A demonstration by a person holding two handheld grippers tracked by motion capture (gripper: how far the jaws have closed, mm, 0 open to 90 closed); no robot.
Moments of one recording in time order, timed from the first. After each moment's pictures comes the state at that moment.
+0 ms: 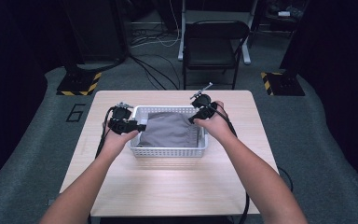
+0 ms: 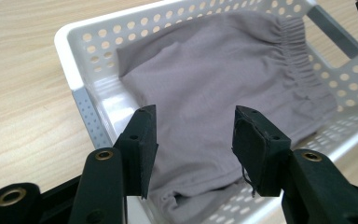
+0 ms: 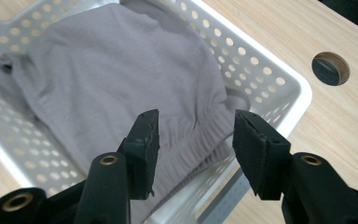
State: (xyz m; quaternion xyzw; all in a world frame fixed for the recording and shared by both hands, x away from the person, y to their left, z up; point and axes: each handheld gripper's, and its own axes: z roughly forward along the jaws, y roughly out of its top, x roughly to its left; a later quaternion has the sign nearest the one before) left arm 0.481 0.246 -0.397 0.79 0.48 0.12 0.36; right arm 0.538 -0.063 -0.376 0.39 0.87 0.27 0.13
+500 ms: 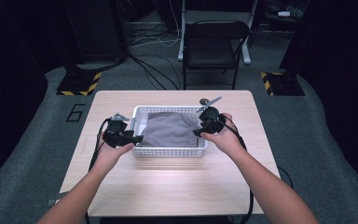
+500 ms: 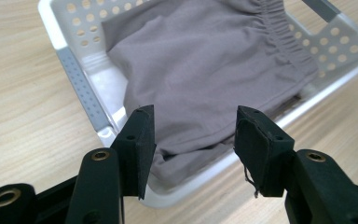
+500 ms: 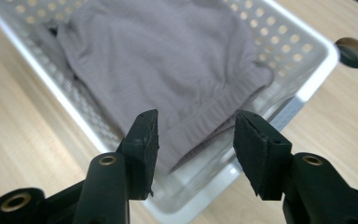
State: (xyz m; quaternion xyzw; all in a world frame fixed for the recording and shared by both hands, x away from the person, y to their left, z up) left arm 0.441 0.253 -0.409 0.80 0.46 0.12 0.37; right arm 0.489 -0.084 -0.382 0.35 0.88 0.29 0.12
